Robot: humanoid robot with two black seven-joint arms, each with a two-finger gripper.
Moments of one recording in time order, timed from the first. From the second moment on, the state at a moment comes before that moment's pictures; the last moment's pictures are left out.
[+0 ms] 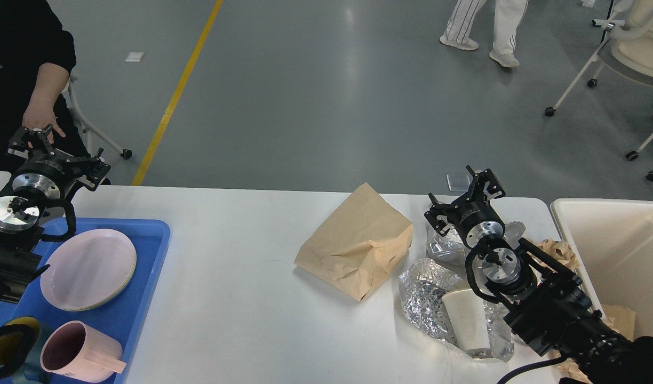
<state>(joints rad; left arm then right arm) -0.80 0.41 -1.09 -0.33 -0.22 -0.23 0.07 0.60 -0.10 0.87 0.60 0.06 0.11 0.22</state>
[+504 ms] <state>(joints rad) -0.76 0.42 -1.09 -0.33 -0.22 -0.35 0.05 0.60 -0.10 0.87 0.60 0.06 0.11 0.22</state>
